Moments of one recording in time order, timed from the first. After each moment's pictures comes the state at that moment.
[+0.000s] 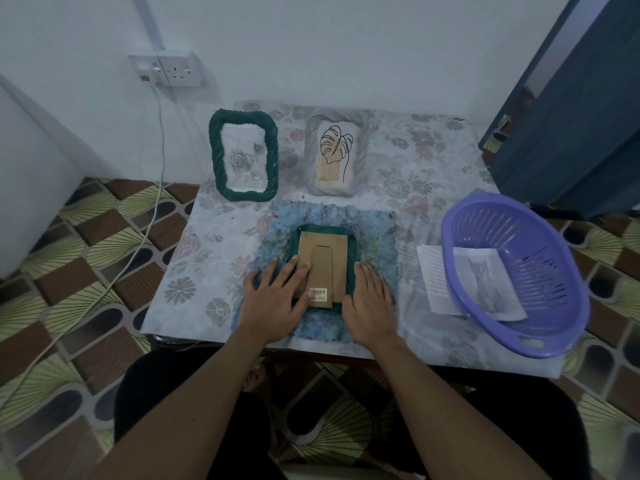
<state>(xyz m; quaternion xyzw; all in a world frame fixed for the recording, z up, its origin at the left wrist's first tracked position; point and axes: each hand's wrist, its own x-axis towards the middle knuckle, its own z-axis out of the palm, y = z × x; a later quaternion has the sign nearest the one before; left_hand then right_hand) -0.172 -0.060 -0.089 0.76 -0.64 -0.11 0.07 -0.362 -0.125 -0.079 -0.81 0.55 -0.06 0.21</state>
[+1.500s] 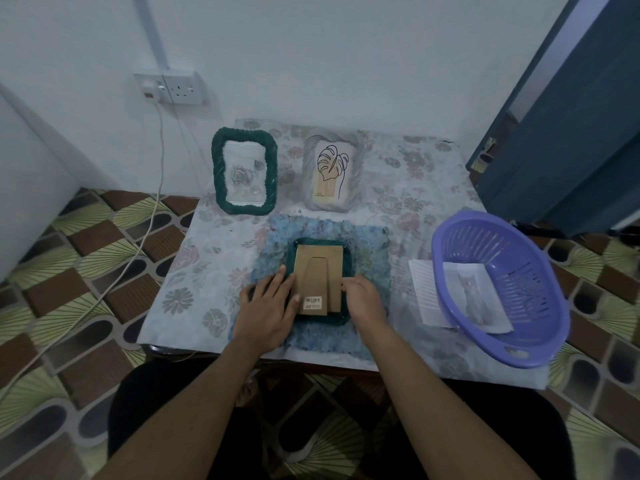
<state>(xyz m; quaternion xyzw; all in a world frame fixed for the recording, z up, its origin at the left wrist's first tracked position) -0.170 -0.056 -0.081 0.77 -0.62 -0.12 0.10 -0.341 -0.135 -0.038 -0.52 0.64 -0.19 0.53</state>
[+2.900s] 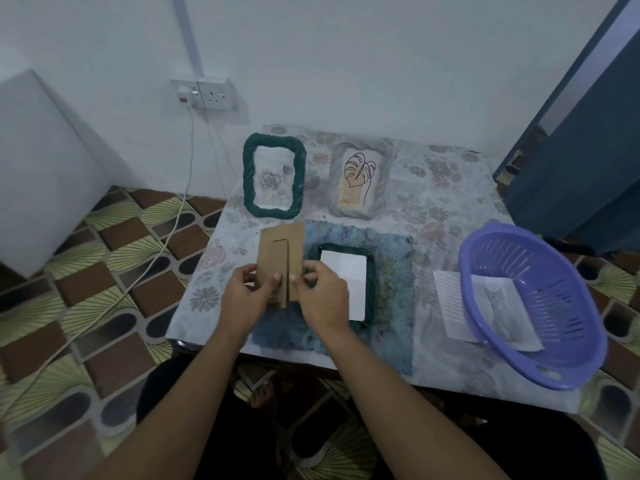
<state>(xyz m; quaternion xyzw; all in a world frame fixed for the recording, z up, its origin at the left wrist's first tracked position) -0.115 -0.043 -0.047 0.76 -0.25 -0.31 0.51 -0.251 -0.094 0.002 -0.70 0.53 -0.25 0.41</state>
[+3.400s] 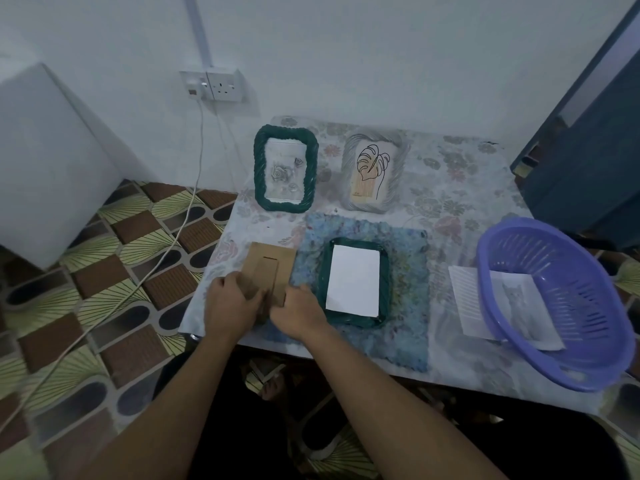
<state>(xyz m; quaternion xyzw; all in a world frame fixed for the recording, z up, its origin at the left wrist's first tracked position) -0.082 -0.017 -0.063 0.89 -0.33 -0.17 0.25 -0.209 -0.078 -0.023 -0.76 0.47 0.07 0.44</state>
